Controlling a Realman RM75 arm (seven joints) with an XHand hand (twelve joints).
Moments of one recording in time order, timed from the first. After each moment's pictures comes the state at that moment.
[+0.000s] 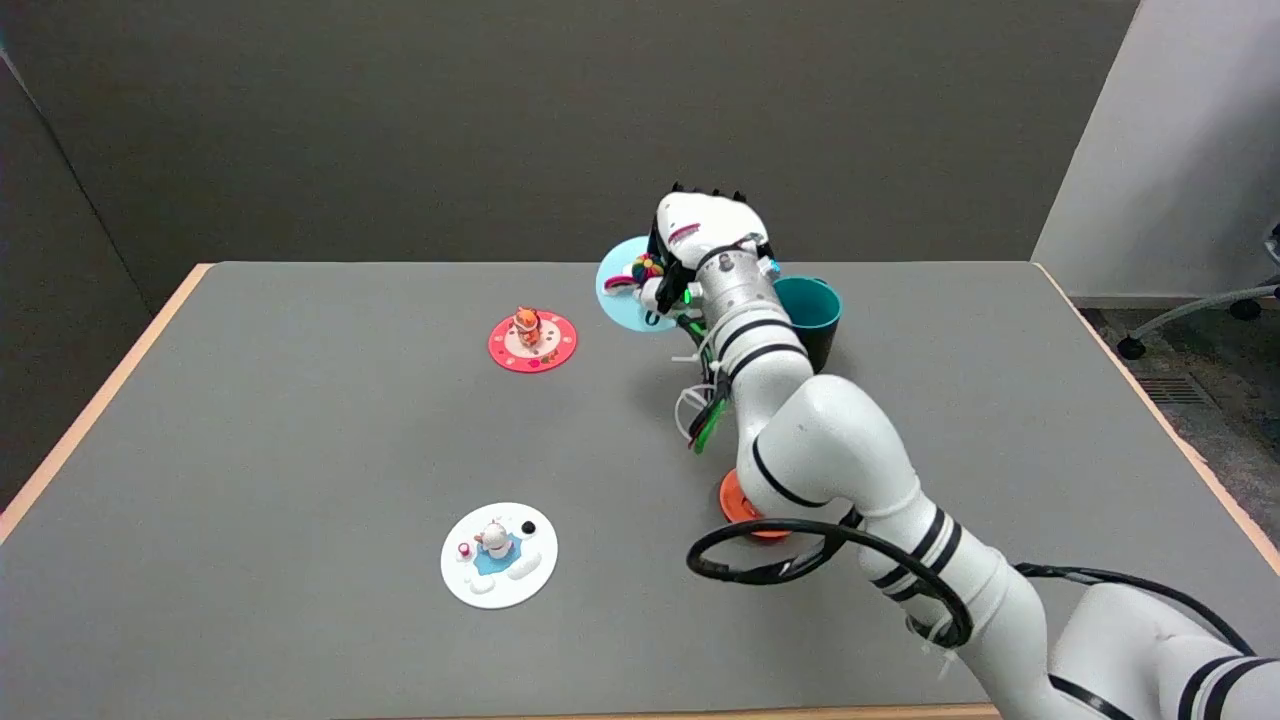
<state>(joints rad) 0.41 -1.42 1.05 -1.61 -0.90 0.83 -1.83</state>
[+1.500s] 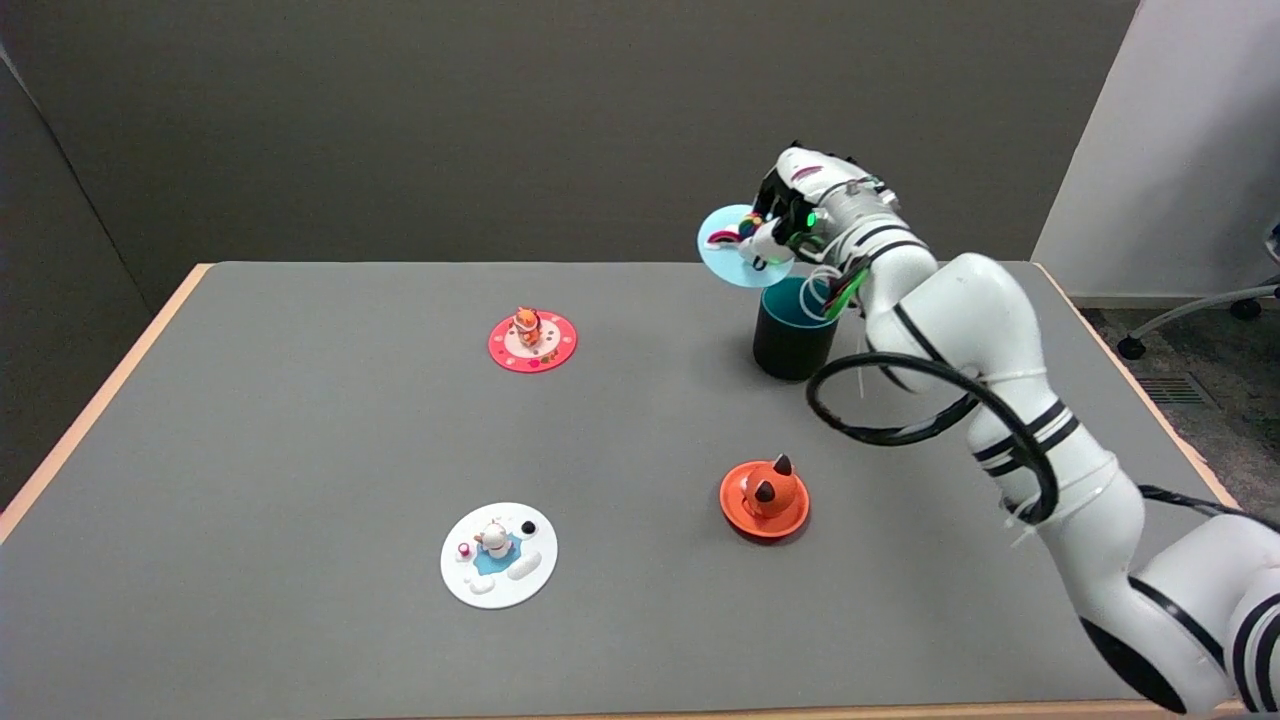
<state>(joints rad) 0.52 -1.18 1.28 -1.57 -0.39 0.79 -2.04</state>
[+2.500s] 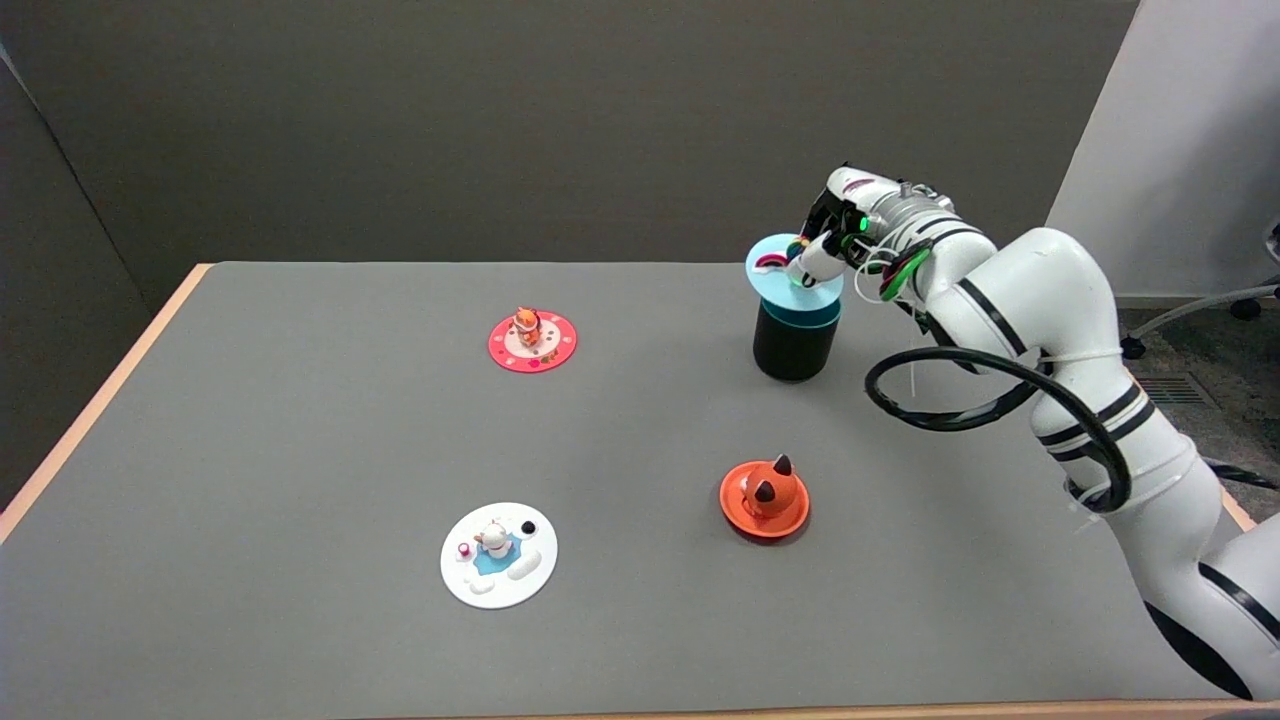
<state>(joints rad) 0.51 -1.04 1.30 -1.67 -0.18 0.98 -2.10</state>
